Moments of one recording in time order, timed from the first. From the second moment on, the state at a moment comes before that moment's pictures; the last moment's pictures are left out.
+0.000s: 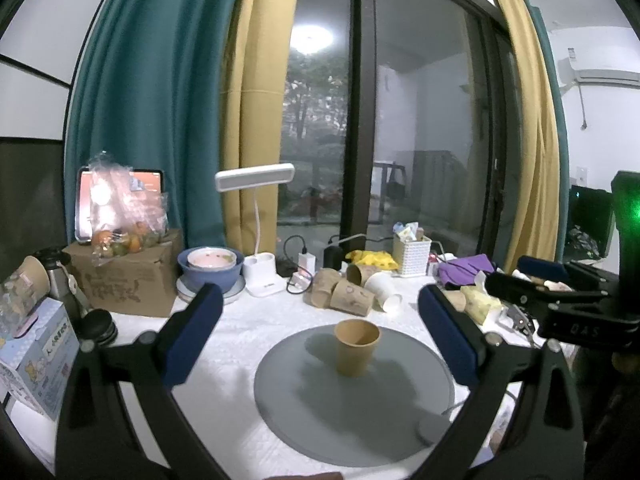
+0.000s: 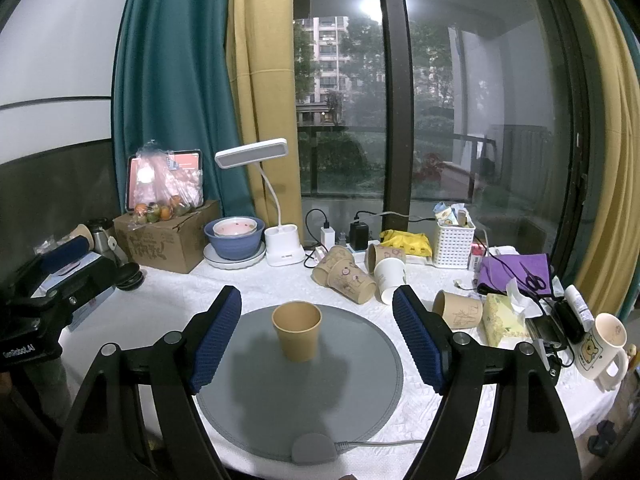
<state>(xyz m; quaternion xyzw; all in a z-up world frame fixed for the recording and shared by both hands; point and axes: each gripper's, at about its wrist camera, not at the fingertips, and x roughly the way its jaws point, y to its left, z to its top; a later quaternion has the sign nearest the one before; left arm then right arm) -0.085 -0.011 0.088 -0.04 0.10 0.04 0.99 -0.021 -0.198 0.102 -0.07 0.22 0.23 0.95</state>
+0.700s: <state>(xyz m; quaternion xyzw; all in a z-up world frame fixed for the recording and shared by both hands) -0.084 -0.013 0.087 -0.04 0.10 0.04 0.99 -0.020 -0.198 0.103 -0.07 0.22 0.23 0.95</state>
